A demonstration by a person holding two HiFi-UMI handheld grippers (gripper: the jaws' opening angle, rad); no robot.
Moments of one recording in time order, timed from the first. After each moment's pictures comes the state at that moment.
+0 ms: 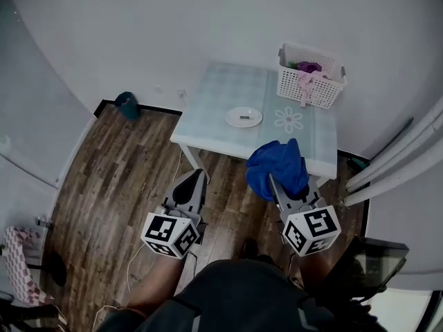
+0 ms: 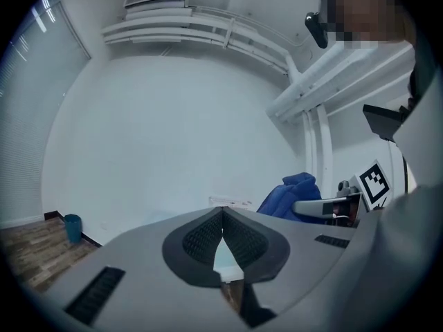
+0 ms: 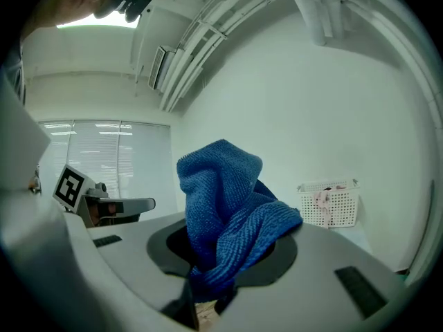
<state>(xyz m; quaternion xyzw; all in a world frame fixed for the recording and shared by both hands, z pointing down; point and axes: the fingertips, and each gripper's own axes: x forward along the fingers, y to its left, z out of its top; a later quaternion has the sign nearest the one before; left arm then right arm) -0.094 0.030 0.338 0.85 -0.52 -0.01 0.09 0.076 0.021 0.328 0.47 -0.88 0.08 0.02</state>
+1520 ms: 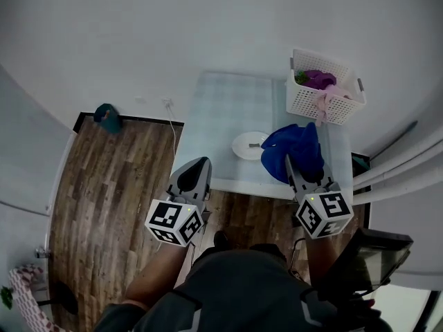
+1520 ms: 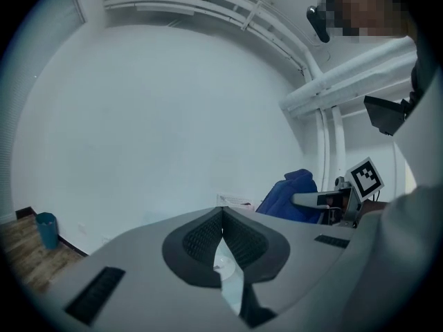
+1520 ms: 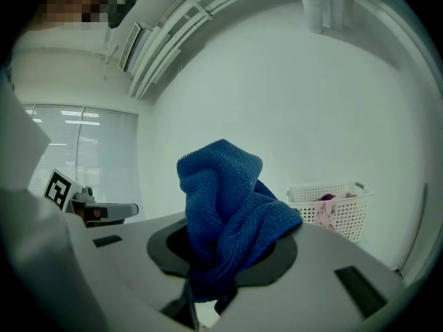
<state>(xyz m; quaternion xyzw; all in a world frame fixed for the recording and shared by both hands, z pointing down) -0.152 -0.216 0.363 0.88 -0.46 0.00 0.12 0.048 -0.215 0.337 0.57 -0.82 0.09 0.03</state>
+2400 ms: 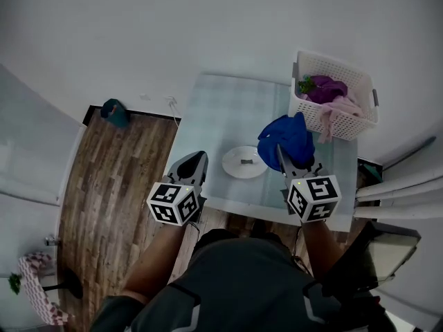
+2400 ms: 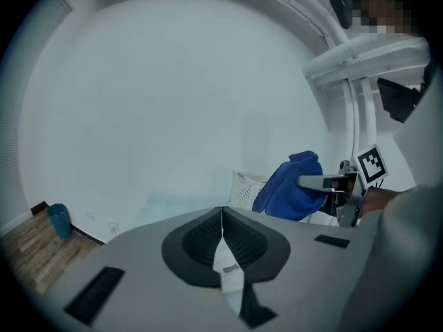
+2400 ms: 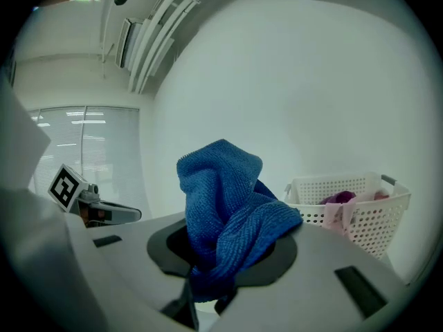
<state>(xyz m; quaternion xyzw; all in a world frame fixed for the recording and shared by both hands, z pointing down) -0.100 -0.338 0.430 0.85 -0.49 0.09 0.17 0.104 -0.354 0.386 0.53 -0.84 0.11 0.06</state>
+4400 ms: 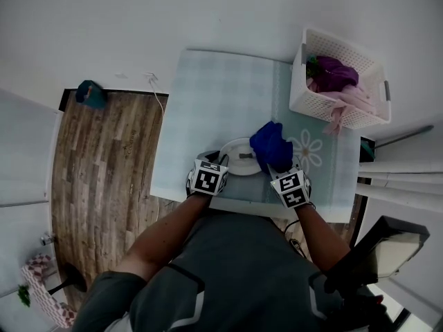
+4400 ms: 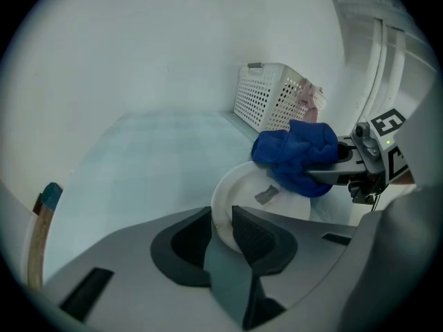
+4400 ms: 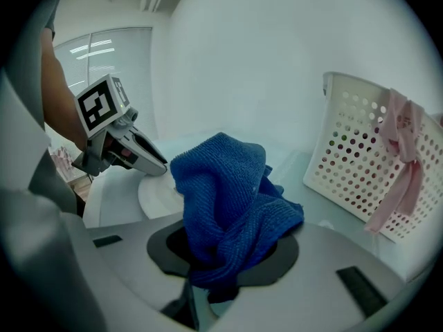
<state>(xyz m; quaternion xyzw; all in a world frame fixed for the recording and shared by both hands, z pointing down) -0.066 -0.386 0.674 0.80 -0.39 0.35 0.29 0.084 -0.372 0.635 0.44 -0.82 0.14 0.34</state>
